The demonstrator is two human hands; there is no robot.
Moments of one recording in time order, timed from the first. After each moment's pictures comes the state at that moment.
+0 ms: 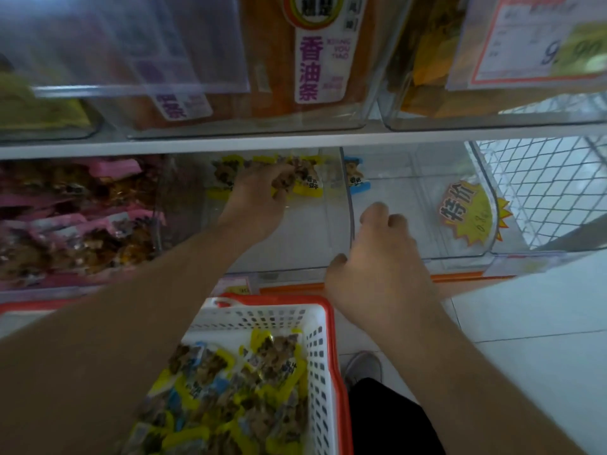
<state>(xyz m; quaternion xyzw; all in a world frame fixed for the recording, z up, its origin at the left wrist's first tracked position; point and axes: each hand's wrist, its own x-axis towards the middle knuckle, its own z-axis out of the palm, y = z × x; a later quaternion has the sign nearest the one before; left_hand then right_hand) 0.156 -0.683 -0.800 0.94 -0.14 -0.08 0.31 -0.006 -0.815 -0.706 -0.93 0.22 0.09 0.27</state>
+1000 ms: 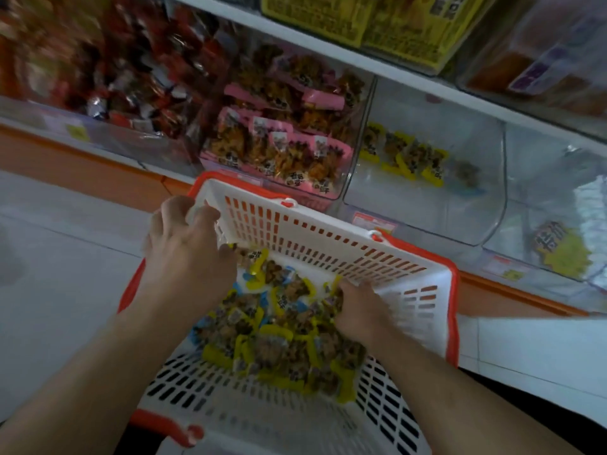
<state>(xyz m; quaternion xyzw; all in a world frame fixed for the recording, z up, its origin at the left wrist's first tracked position) -0.065 -0.391 -0.748 0.96 0.15 -0.10 0.20 -0.068 -0.660 -0.877 -0.93 0.04 0.36 0.09</state>
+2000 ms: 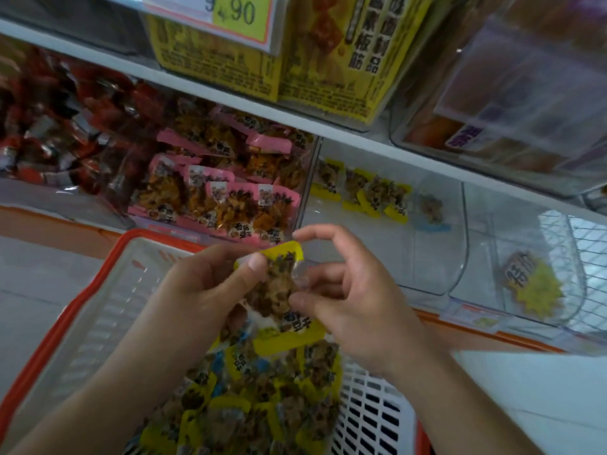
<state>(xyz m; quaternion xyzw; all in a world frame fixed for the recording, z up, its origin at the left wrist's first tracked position) -0.022 -0.462 -0.729 0.72 0.10 -0.14 0.67 -0.003 -0.665 -0.707 -0.81 -0.01 0.22 0.55</state>
